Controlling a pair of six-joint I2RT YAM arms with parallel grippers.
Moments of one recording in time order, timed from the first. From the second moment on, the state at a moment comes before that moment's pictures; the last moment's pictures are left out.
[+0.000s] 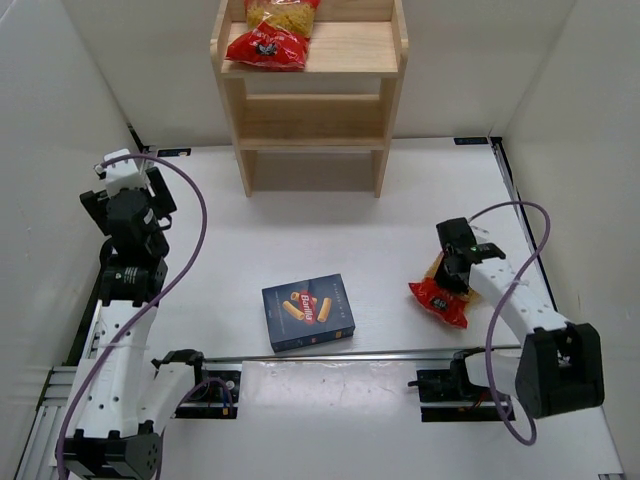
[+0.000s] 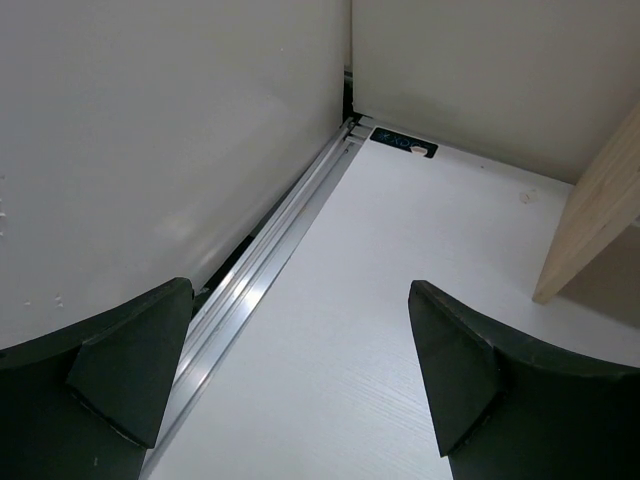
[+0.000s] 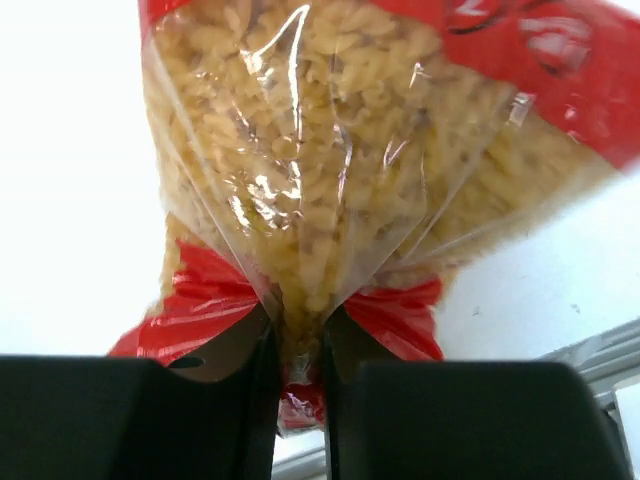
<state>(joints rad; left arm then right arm) -0.03 0.84 1.02 -0.29 -0.57 0.00 0.24 1.18 0.73 -0.74 0.30 0.60</state>
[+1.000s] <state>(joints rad) 0.03 0.88 0.99 -0.35 -0.47 0.00 0.43 1.40 2.19 -0.72 0.27 -0.09</state>
